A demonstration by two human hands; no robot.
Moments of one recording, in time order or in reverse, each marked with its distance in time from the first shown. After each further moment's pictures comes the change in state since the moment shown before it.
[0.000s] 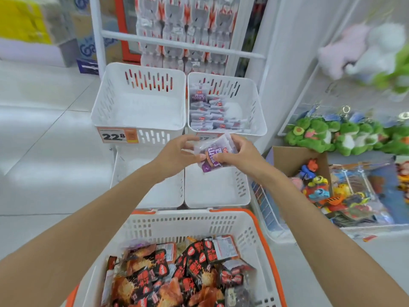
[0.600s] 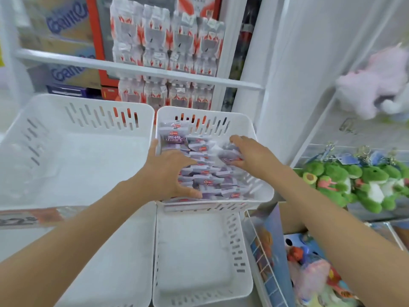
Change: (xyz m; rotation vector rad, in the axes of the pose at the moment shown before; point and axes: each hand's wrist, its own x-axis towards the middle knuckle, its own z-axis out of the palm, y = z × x) left_hand 0.210 0.000 -0.004 1.178 -0.094 0.266; right_hand 0.233 0.055 -0.129 -1.162 0.091 -0.234
